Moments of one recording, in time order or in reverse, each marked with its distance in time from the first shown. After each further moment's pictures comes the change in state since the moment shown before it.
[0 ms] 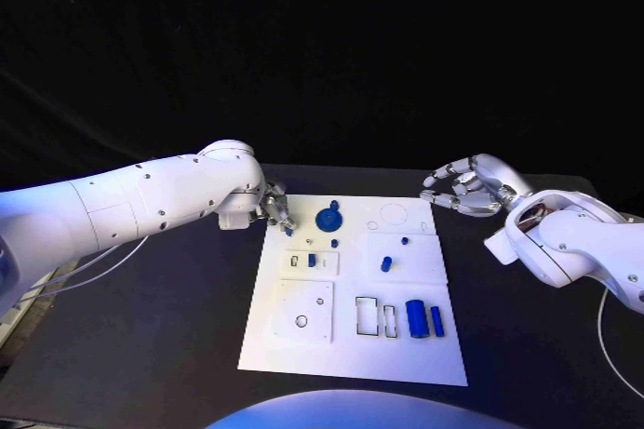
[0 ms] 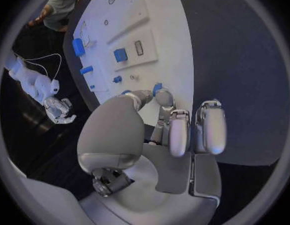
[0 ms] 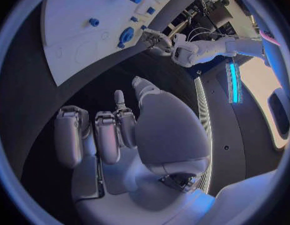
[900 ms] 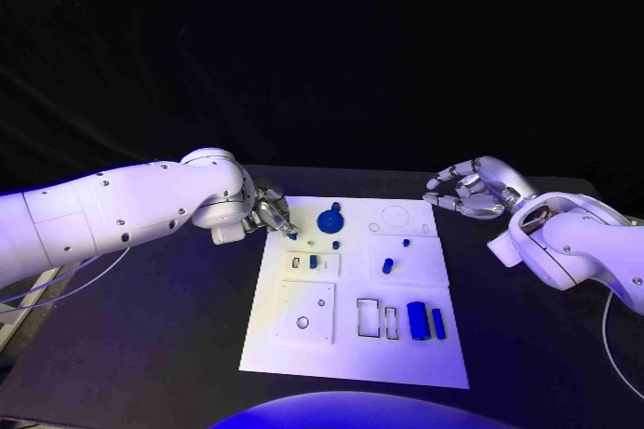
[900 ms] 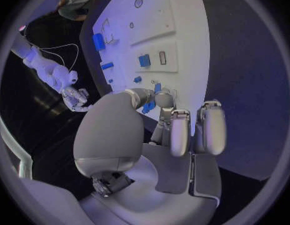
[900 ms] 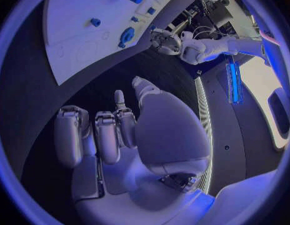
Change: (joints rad) left arm -0.005 -0.151 0.006 0.215 0.118 -0.133 0.030; left_hand 0.029 -0.082 0.169 0.035 0.004 -0.011 0.002 0.095 0.012 0.033 -0.014 0.024 0.005 0.000 -0.008 0.000 0.000 0.000 0.013 -0.011 0.011 0.000; right arm 0.000 -0.007 0.000 -0.002 0.001 0.004 -0.002; right_hand 0.000 0.000 0.000 0.000 0.000 0.000 0.000 0.004 0.001 0.000 0.000 0.000 0.000 0.000 0.000 0.000 0.001 0.000 0.000 0.000 -0.006 0.000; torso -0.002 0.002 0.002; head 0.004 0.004
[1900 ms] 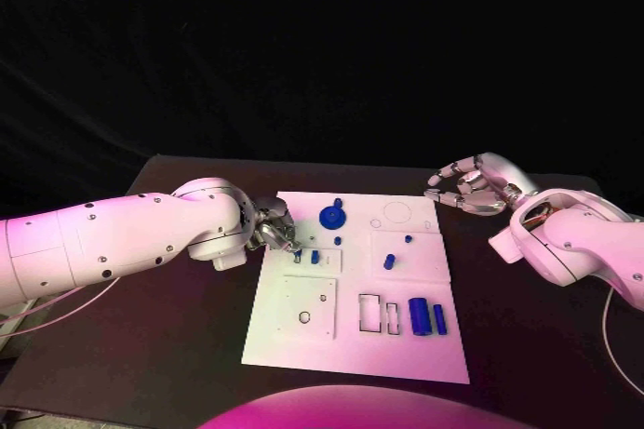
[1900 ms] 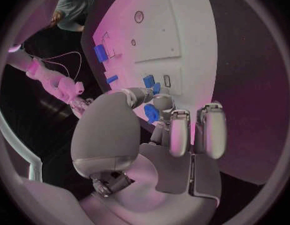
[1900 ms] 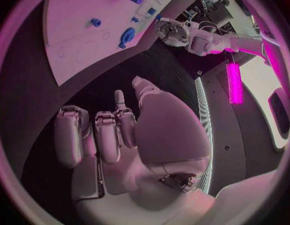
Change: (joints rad) left arm -0.083 -0.068 -0.003 0.158 -0.092 -0.134 0.032; left_hand -0.046 -0.045 0.052 -0.021 0.011 0.028 -0.010 0.019 0.000 0.039 -0.011 0.020 0.029 -0.004 -0.010 0.004 0.000 0.000 0.021 -0.009 0.020 0.000; right arm -0.004 -0.002 -0.001 -0.005 -0.001 0.000 0.000; right_hand 0.000 0.000 0.000 0.000 0.000 0.000 0.000 0.000 0.000 0.000 0.000 0.000 0.000 0.000 0.000 0.000 0.000 0.000 0.000 0.000 0.000 0.000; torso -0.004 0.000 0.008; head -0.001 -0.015
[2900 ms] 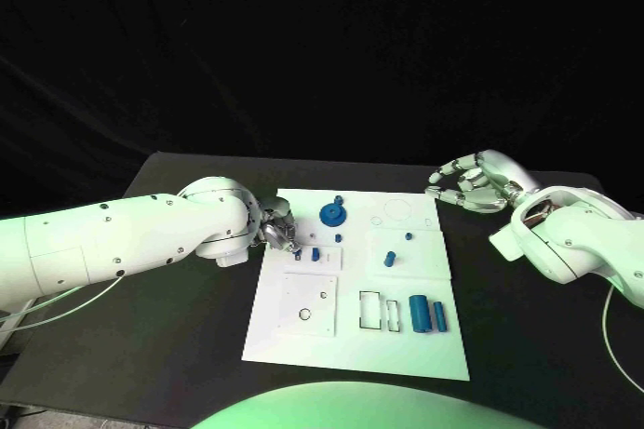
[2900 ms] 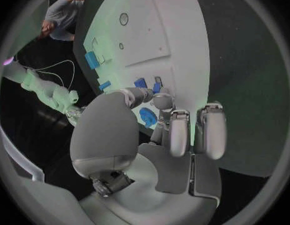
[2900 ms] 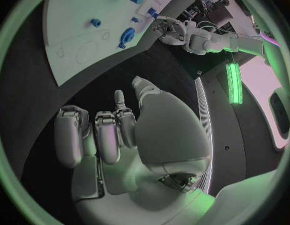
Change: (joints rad) left arm -0.013 0.036 -0.005 -0.038 -0.091 0.029 -0.012; left_hand -0.015 -0.015 0.031 -0.020 0.006 0.008 0.001 0.003 0.000 0.000 0.000 -0.010 -0.019 0.004 -0.004 0.000 0.000 0.000 0.003 -0.004 0.000 0.000; right arm 0.000 0.000 0.000 0.000 -0.001 0.000 0.000; right_hand 0.000 0.000 -0.004 0.004 0.000 0.000 0.000 0.000 0.001 0.000 0.000 0.000 0.001 0.000 0.000 0.000 0.000 0.000 0.000 0.000 0.000 0.000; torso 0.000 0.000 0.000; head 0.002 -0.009
